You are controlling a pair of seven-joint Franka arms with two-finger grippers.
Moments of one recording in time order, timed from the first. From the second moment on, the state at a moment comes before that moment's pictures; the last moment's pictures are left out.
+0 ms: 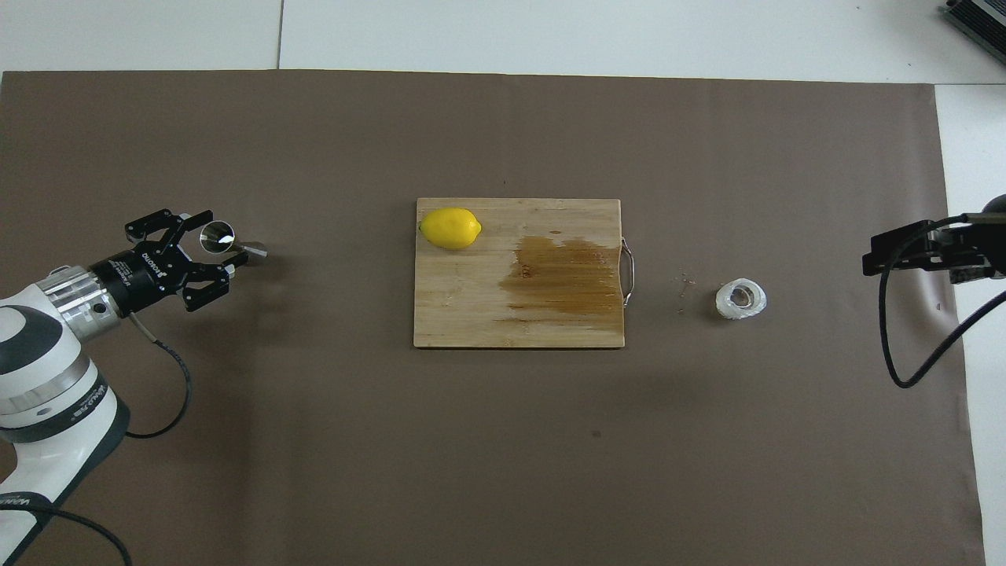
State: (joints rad) left arm 0.21 0.13 -0.10 -2.24 -1.53 2.34 -0.93; right arm -0.06 -0.01 0.02 -1.61 0.03 1.55 0.07
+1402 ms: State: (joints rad) left arm 0.20 0.14 -0.11 -2.22 -1.53 2.35 -0.95; right arm -0.06 -0.01 0.02 -1.61 0.03 1.55 0.07
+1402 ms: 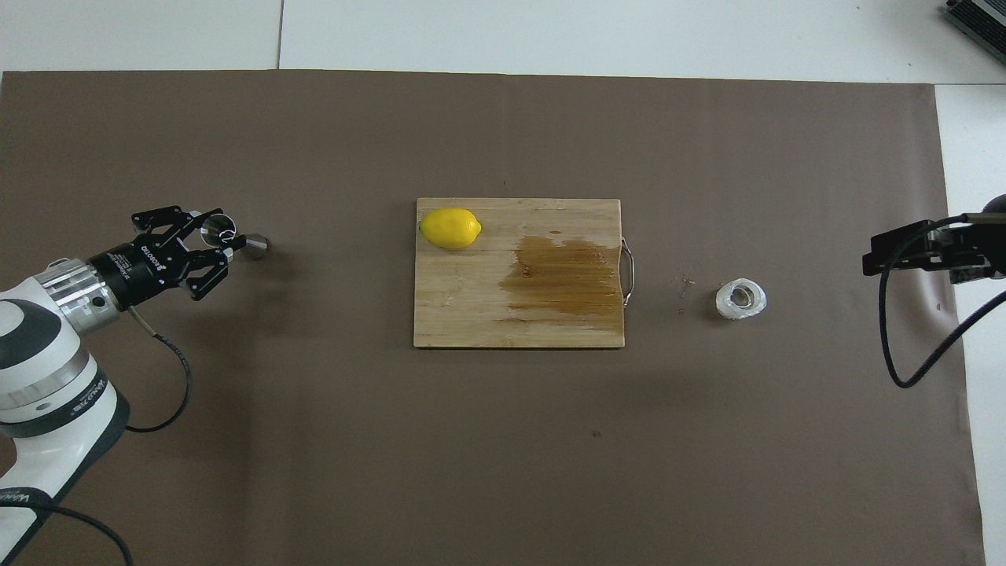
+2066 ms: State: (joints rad) left arm -0.08 0.05 -0.12 -2.15 -1.53 2.50 -1.28; right arm -0.06 -0.01 0.02 -1.61 0.03 1.55 0.07
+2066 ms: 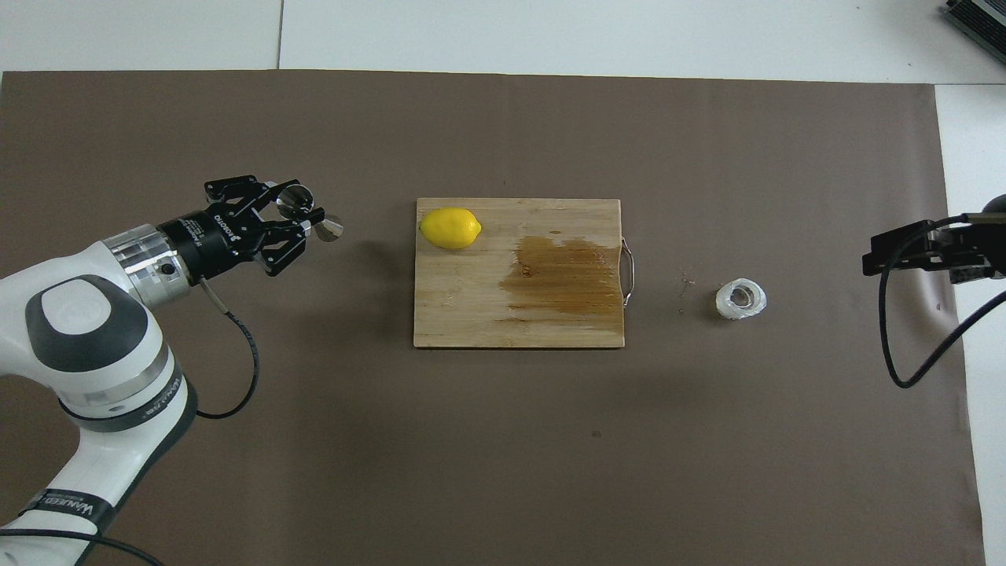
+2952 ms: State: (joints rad) left arm -0.45 0.14 -0.21 -2.01 -1.72 2.83 -1.43; right arm -0.06 -0.01 0.02 -1.61 0.03 1.55 0.07
